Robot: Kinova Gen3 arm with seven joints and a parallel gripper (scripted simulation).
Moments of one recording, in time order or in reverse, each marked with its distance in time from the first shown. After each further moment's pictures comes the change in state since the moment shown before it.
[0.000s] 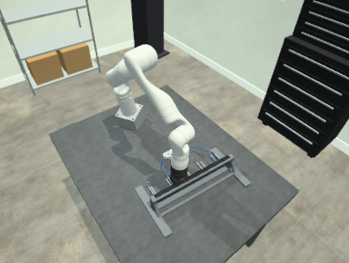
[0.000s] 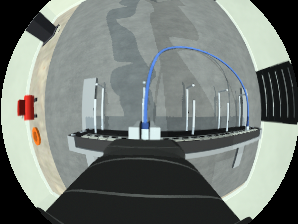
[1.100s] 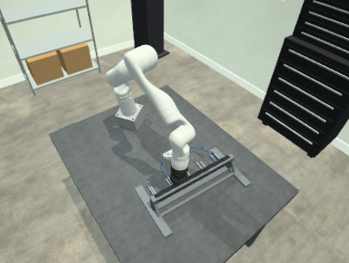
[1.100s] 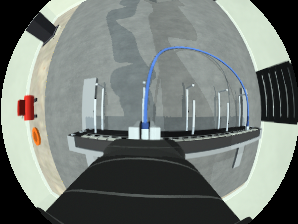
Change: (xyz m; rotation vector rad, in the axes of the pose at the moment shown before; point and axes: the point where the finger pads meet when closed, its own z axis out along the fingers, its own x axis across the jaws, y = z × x) arm 0.000 0.000 0.000 0.005 0.000 0.000
